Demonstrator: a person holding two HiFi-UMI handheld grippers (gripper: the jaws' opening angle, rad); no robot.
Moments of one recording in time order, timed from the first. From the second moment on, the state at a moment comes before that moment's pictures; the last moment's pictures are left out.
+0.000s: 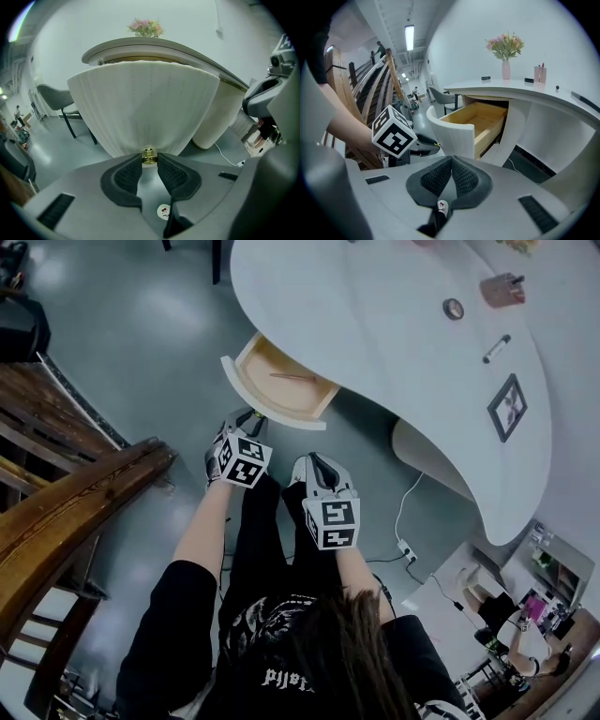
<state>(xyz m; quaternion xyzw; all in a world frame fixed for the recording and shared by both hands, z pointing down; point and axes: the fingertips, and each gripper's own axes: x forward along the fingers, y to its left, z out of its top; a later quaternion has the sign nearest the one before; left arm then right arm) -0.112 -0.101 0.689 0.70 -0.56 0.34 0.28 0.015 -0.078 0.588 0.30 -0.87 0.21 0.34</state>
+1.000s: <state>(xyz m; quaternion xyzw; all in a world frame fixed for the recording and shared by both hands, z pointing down) -0.112 -0.055 0.690 0.68 -0.53 0.37 0.33 0.035 -0.075 0.542 0.40 -0.83 0.23 0.31</state>
